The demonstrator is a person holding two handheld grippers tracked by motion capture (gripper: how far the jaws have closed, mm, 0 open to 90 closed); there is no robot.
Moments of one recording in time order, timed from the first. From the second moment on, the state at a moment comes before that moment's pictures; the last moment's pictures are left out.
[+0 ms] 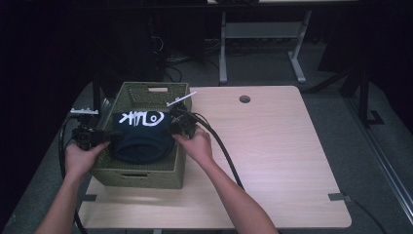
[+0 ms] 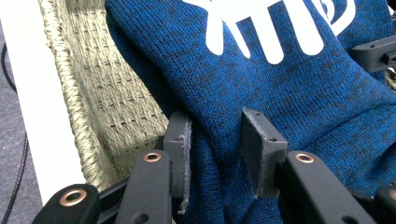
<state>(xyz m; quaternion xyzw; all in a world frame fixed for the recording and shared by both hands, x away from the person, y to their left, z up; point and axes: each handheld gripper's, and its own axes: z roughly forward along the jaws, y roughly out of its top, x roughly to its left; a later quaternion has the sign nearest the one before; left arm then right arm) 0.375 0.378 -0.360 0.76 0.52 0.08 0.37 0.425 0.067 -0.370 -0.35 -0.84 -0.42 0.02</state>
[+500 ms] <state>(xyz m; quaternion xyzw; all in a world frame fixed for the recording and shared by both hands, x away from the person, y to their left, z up) 0.372 0.378 -0.357 0.75 0.52 0.09 0.40 0.424 0.050 -0.360 -0.36 -0.84 -0.42 0.00</state>
